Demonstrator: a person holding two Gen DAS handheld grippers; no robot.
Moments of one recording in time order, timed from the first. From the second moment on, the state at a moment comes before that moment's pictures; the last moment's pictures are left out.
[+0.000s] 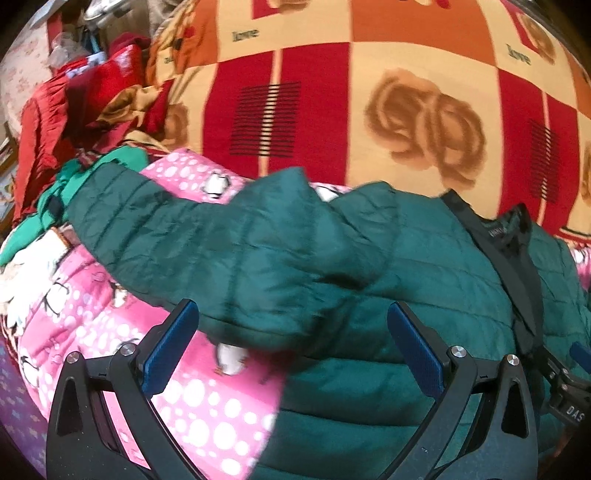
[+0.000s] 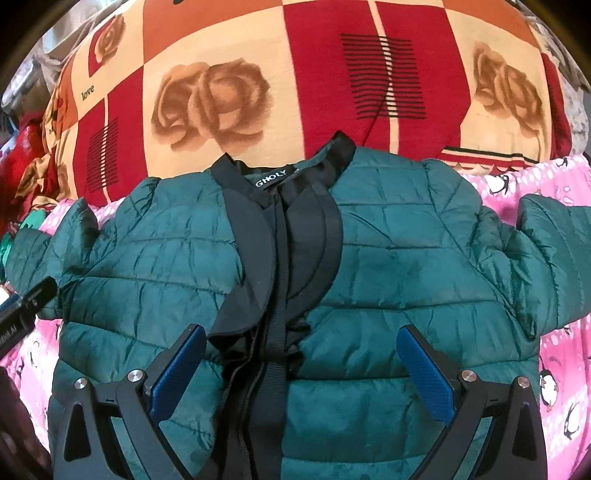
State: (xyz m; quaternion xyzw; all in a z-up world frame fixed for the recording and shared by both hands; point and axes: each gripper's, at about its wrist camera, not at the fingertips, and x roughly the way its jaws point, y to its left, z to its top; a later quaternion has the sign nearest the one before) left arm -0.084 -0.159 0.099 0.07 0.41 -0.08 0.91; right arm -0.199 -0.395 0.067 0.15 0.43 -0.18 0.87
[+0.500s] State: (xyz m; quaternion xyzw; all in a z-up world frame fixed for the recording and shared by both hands) left arm 0.003 0.001 0.105 -0.09 0.41 0.05 0.91; right arm -0.200 -0.382 0.063 0.15 0.44 -0.17 0.87
